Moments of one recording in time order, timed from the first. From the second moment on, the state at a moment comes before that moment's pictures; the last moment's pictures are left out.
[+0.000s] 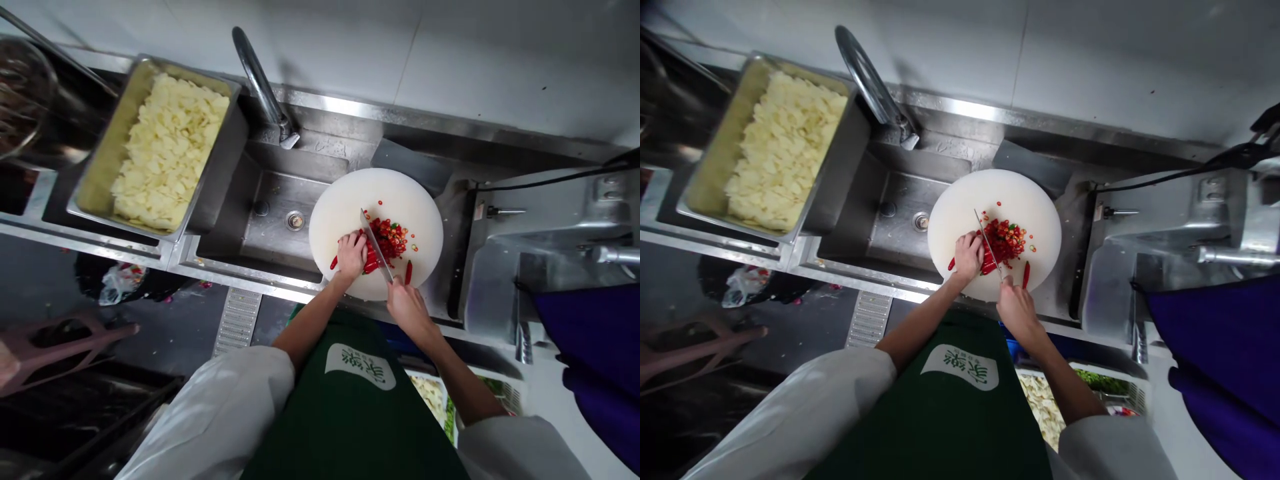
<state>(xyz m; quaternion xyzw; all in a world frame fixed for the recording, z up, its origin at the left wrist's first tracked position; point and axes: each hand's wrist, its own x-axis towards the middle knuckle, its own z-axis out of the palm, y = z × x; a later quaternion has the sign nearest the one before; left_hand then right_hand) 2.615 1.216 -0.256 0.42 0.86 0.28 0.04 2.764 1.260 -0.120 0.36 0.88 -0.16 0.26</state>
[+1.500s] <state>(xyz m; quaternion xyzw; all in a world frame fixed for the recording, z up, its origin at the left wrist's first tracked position) 2.570 1.216 -0.254 0.36 0.80 0.47 0.10 2.714 1.283 -0.171 0.37 0.89 -0.17 0.21</state>
